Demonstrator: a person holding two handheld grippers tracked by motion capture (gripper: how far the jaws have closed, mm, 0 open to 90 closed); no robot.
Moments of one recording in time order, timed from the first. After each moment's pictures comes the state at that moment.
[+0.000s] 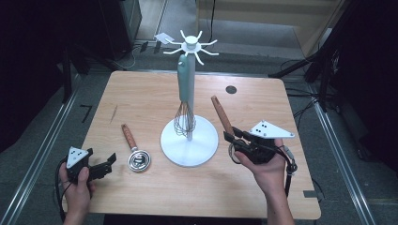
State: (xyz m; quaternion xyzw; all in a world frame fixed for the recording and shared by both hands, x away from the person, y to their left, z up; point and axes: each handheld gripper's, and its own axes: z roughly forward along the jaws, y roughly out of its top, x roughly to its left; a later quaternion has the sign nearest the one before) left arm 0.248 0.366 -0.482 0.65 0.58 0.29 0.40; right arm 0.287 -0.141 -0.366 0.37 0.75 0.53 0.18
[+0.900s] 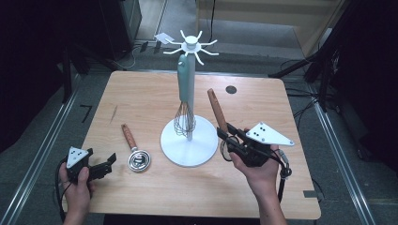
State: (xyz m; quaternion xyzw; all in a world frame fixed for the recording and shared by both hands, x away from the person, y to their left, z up) left arm 0.248 0.366 -0.482 0.66 0.58 0.29 0.40; right arm 0.271 -0.122 -0.353 0.35 0.70 0.58 0.21
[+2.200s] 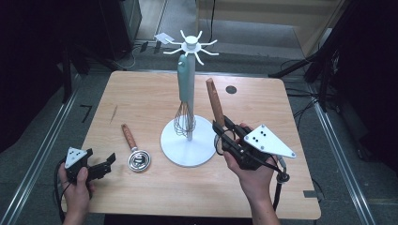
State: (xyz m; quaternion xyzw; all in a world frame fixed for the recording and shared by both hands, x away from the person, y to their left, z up) left arm 0.247 0.368 -0.482 0.65 0.58 0.28 0.40; right arm 0.250 -0.103 -0.326 0.33 0.65 0.63 0.28
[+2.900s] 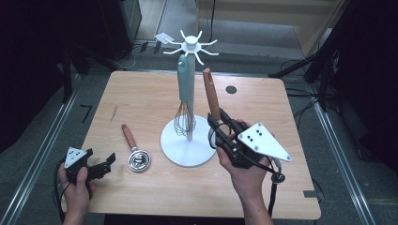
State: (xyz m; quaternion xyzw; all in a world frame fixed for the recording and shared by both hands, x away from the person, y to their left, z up) left arm 0.248 0.369 -0.483 0.65 0.58 0.28 0.41; right arm 0.244 -0.085 -0.306 0.33 0.62 0.64 0.32
